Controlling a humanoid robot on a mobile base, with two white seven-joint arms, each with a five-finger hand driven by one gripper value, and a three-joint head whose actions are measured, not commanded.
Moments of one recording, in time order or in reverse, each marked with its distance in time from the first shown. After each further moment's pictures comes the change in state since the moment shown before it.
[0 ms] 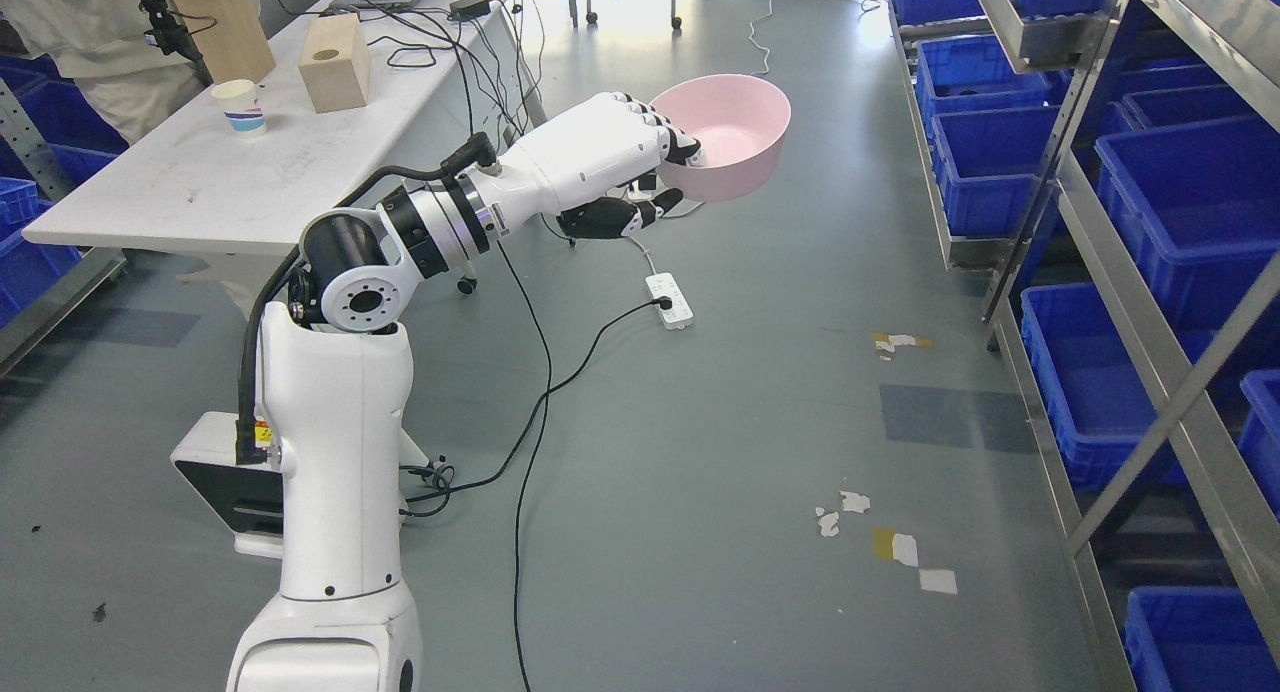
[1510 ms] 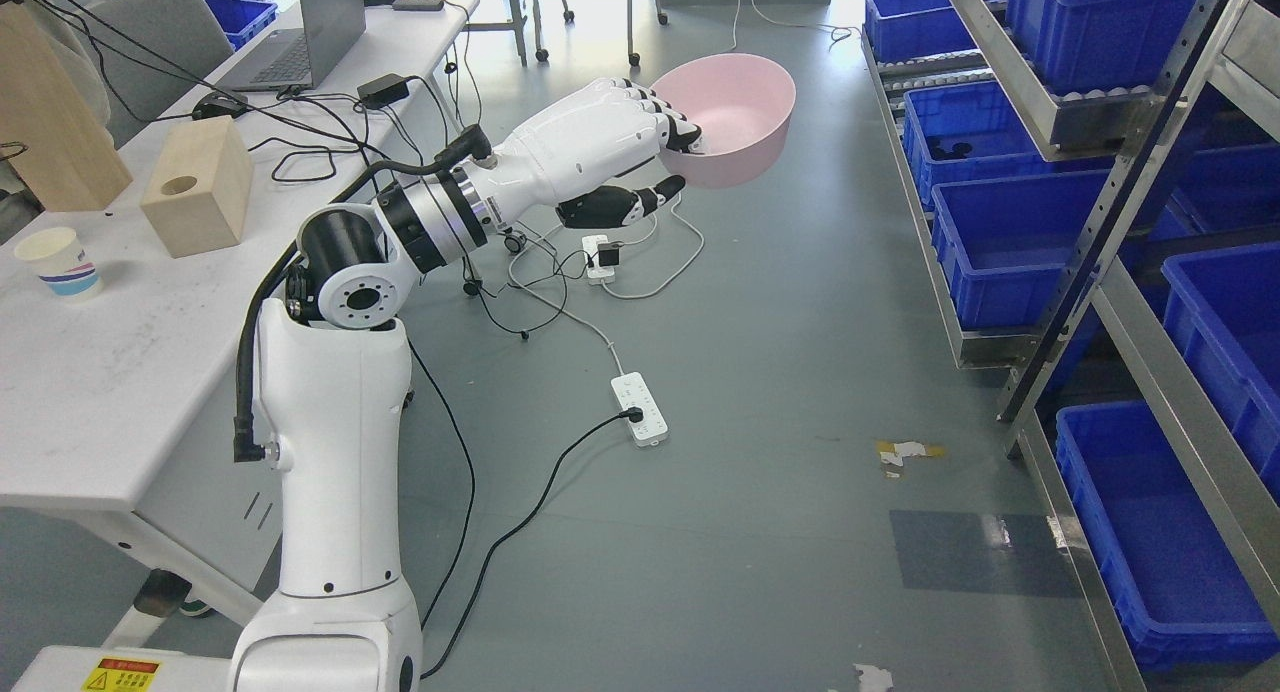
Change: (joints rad) left arm -0.008 0.000 0.002 0.000 0.004 -0.011 0.038; right arm 0.001 0.000 0.000 0.000 0.000 0.000 0.000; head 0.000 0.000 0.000
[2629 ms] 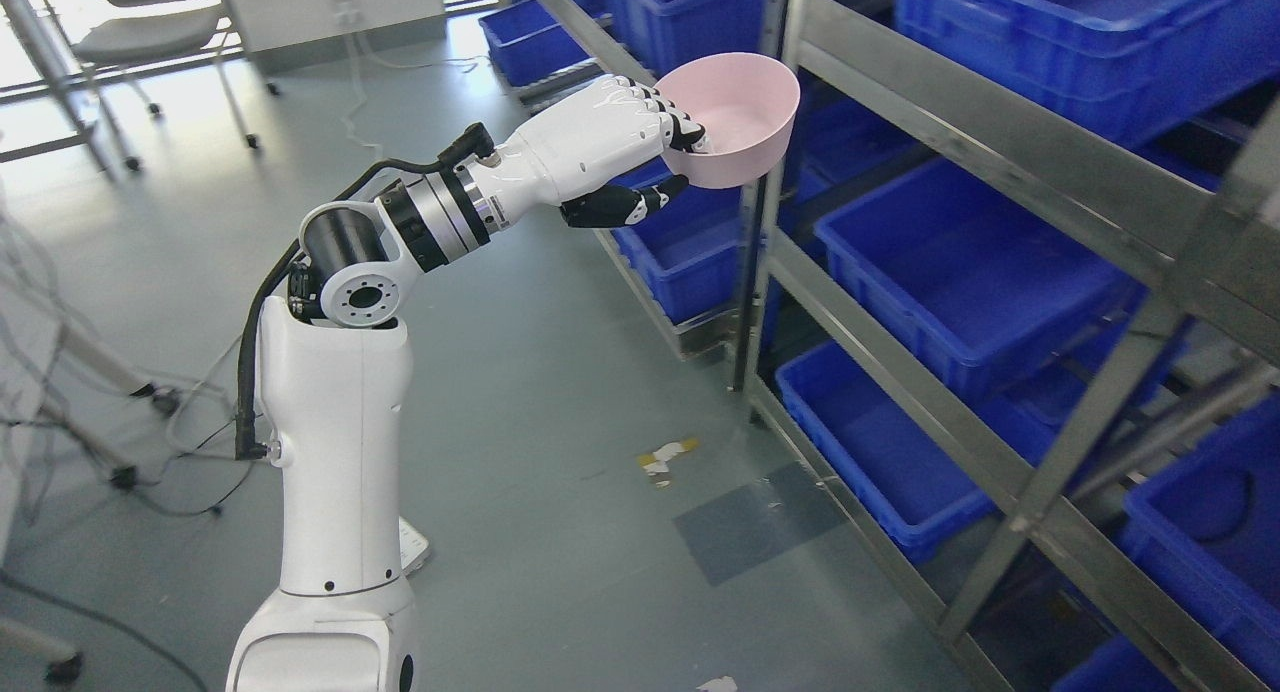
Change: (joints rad) left arm -0.003 0.000 -0.009 0.000 0.004 -0.007 -0.002; right arm -0.001 0.000 0.000 0.000 0.000 0.000 -0.002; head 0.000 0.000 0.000
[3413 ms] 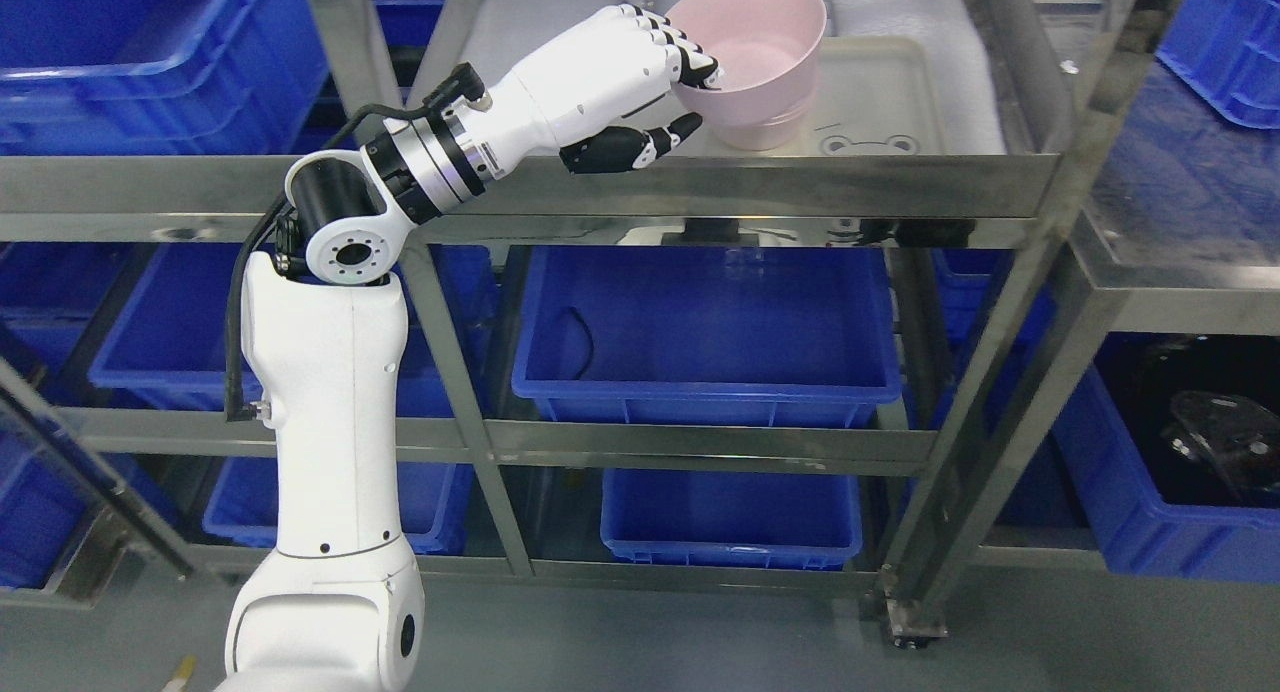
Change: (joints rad) left arm -0.121 0.000 0.013 0.020 -0.001 -0.005 0.034; right arm 0.001 0.000 0.000 0.000 0.000 0.000 0.002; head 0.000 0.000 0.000
